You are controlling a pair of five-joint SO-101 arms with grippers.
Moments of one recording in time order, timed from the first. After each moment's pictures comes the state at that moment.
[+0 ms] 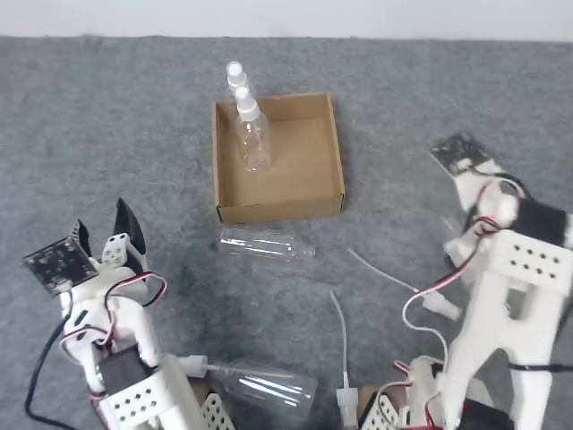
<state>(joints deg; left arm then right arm) -31.8 -103.5 96.1 38.1 10.5 18.1 -30.3 27.4 90.0 48.4</state>
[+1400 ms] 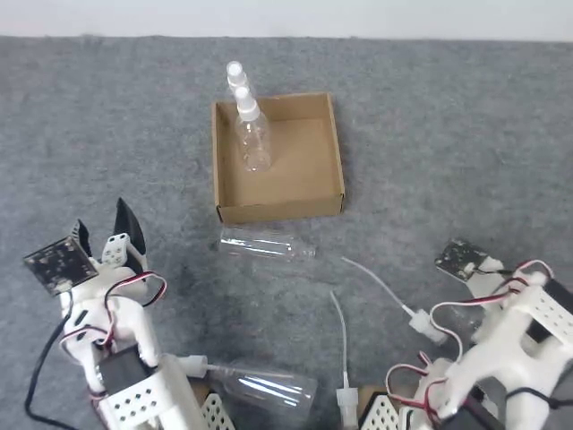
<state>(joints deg) -31.8 -103.5 96.1 38.1 10.5 39.6 -31.6 60.4 65.8 89.2</state>
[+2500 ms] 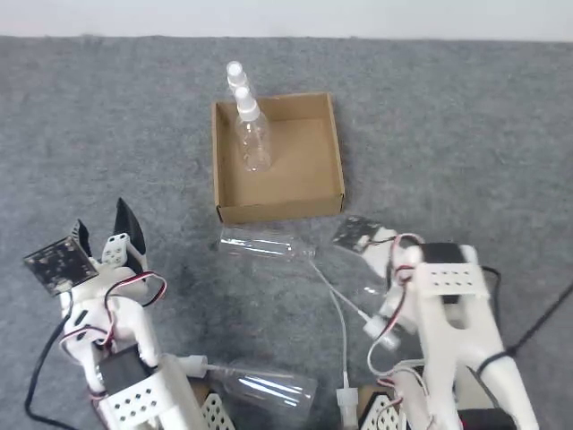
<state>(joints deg) -31.8 -103.5 96.1 38.1 10.5 -8.8 -31.7 60.4 69.1 51.6</state>
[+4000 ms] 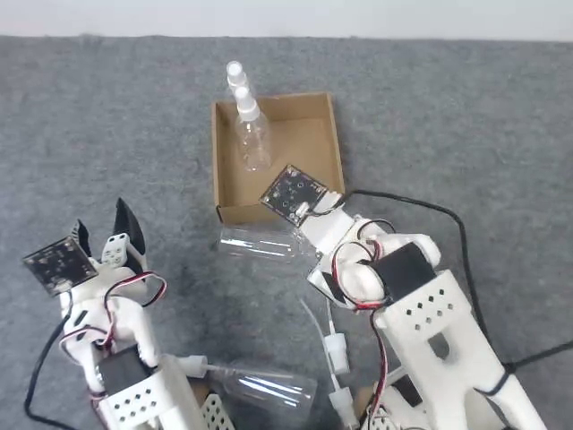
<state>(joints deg) -31.8 -103.5 96.1 38.1 10.5 -34.7 -42.3 35.0 80.9 20.9</state>
